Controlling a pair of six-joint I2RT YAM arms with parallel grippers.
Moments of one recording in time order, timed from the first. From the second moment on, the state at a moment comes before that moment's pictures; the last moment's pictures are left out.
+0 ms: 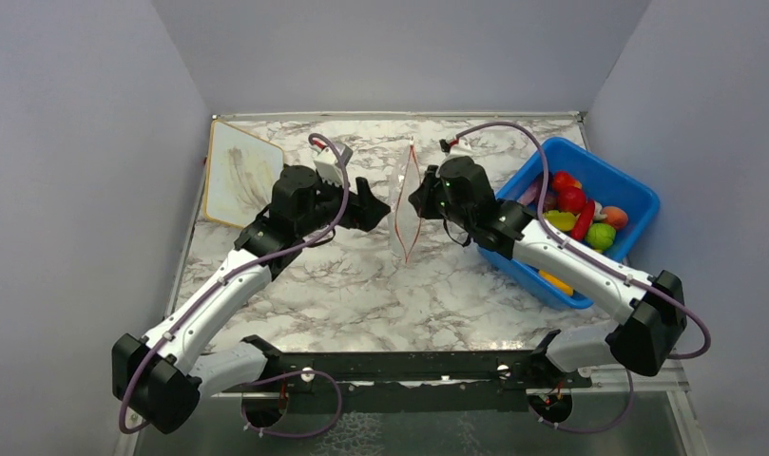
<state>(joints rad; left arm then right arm) -0.54 1.07 0.92 -0.17 0.25 -0.40 0.79 1.34 1.14 -0.24 0.24 0.57</state>
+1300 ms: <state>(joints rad) -0.65 1.33 1.14 -0.32 -0.19 -0.10 0.79 1.39 1.15 -0.33 0.26 0.63</state>
